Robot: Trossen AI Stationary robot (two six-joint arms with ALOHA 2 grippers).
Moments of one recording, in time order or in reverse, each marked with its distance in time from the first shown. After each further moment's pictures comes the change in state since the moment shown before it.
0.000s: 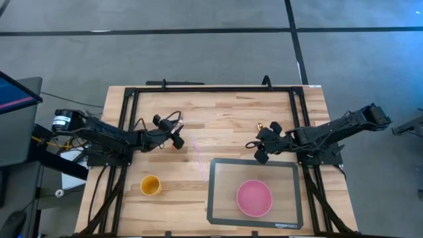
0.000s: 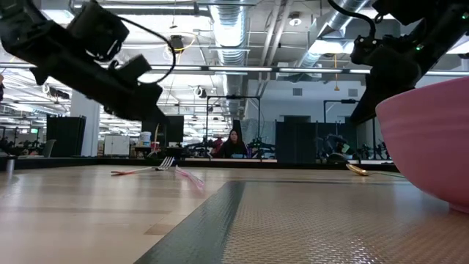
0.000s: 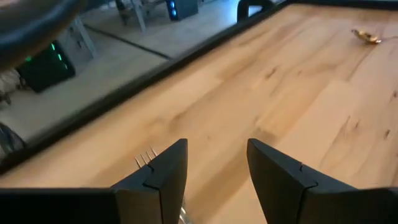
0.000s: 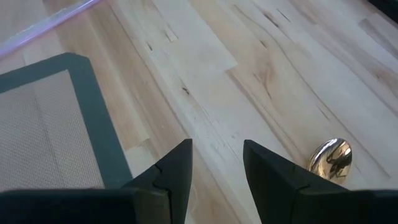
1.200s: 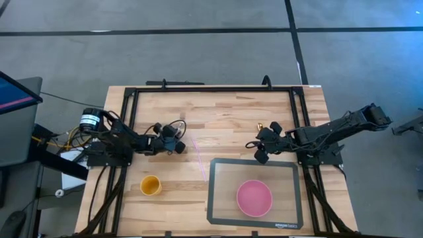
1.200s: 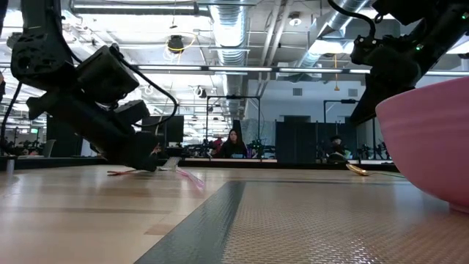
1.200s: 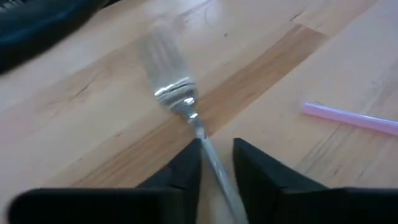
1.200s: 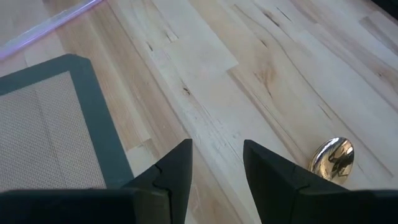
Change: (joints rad) left arm -0.002 0.360 -0.006 -0.002 0.000 -0.291; right arm 0.000 0.000 0.000 0.001 -0.003 0.010
